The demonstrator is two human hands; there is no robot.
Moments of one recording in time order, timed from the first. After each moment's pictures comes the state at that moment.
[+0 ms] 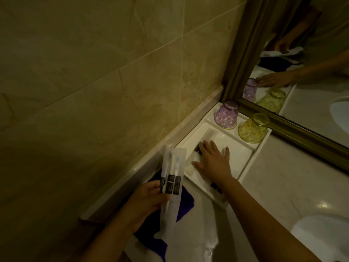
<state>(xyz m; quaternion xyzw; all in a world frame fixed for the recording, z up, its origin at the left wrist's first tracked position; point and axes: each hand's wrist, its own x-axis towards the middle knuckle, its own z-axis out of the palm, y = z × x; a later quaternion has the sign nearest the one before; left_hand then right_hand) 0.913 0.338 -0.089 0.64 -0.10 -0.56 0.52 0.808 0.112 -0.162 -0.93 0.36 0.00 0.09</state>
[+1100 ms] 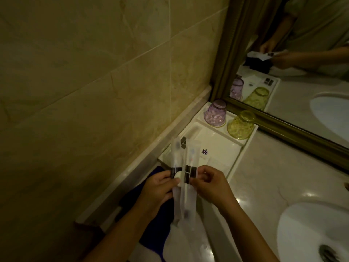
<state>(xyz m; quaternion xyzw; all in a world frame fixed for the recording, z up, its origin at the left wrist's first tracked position) 0.888 0.302 -0.079 0.59 -0.13 -0.54 0.59 0.761 0.200 -0.077 -0.66 0.43 -0.16 0.60</state>
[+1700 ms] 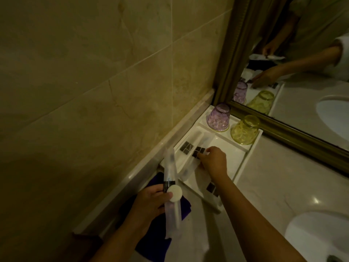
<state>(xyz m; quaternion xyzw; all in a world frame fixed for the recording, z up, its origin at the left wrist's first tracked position) 0.900 0.317 -0.085 0.66 -0.08 -0.53 0.53 0.821 0.113 -0.119 -0.68 0.59 -0.15 0.41</state>
